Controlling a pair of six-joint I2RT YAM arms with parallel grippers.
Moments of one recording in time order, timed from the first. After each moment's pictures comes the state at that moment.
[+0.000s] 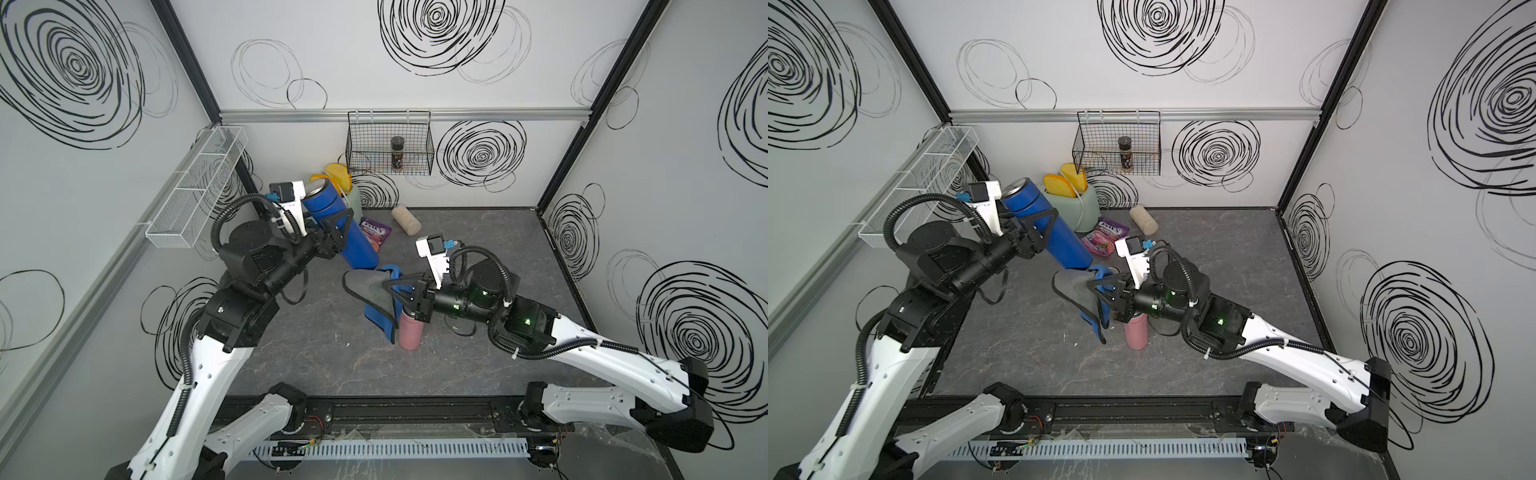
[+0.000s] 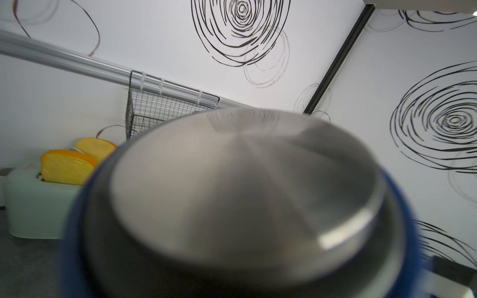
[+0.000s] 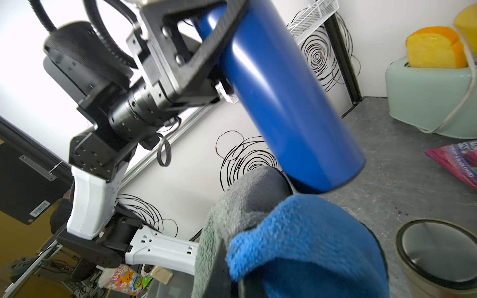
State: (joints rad) left arm -0.32 0.94 1.31 -0.40 0.27 -0.49; right arm 1.06 1.13 1.12 -0.01 -0.19 0.65
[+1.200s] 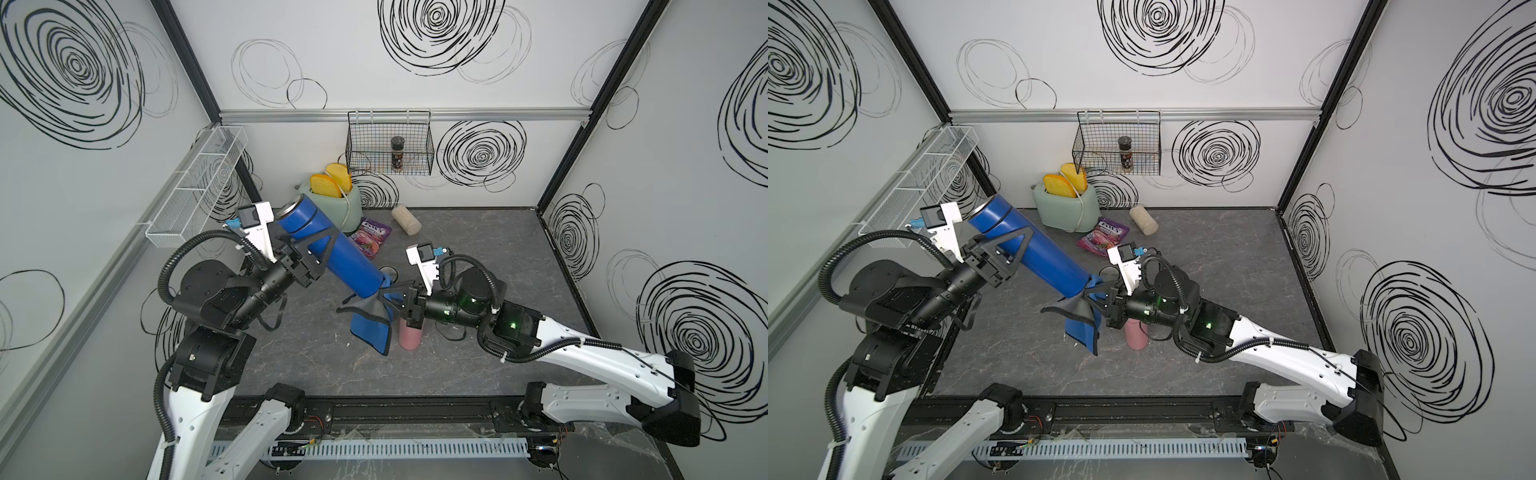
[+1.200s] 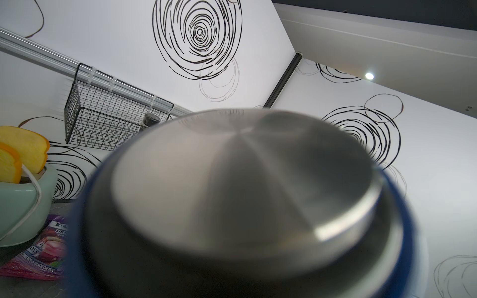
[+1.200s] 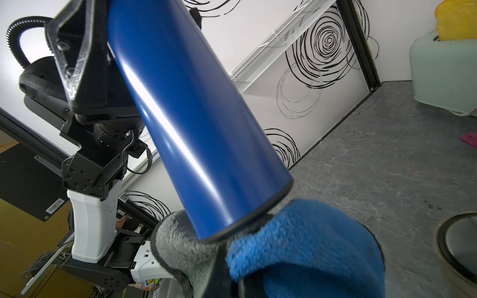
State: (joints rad) left arm -0.23 0.75 1.25 -0.34 0.45 -0.64; right arm 1.11 1.14 1.05 0.10 -0.20 0.69
